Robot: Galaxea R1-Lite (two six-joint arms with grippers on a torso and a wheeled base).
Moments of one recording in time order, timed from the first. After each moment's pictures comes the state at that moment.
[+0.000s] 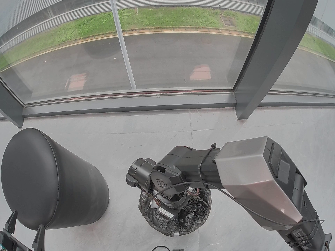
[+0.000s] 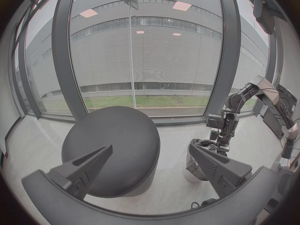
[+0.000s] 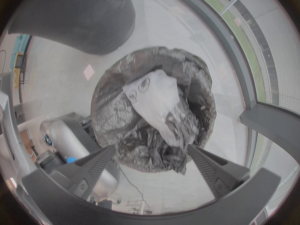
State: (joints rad) left arm 0.00 0.02 -0.02 0.00 -0.02 -0.01; right arm 0.94 2.52 -2.00 0.91 -0.41 -0.03
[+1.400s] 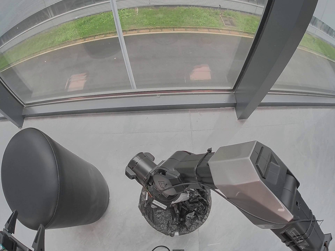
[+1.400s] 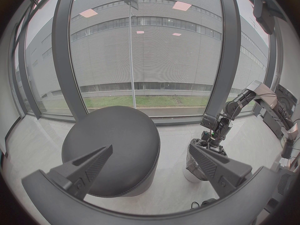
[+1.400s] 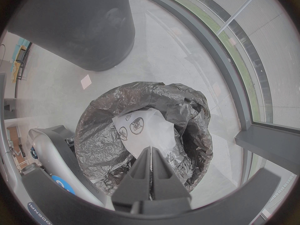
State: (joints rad) left arm 0.00 0.02 -0.02 0.00 -0.02 -0.01; right arm 0.92 2.58 -2.00 0.64 -0.45 -0.21
